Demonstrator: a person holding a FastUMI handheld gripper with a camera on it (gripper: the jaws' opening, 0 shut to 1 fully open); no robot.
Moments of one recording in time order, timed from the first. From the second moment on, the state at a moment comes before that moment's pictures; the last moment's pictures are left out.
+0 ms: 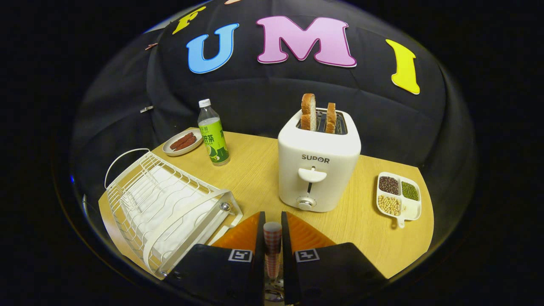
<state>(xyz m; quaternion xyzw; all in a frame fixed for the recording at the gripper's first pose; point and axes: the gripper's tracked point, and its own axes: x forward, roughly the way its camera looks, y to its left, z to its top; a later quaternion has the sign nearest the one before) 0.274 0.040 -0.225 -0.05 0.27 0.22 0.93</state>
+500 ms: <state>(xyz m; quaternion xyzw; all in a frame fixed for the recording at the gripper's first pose) 0.270 0.026 -0.151 -0.02 0.23 0.23 0.95</state>
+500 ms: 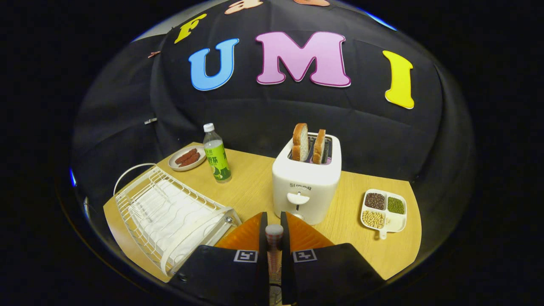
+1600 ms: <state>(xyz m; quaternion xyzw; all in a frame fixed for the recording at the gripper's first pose) 0.065 0.028 -0.176 0.03 0.35 0.24 0.90</state>
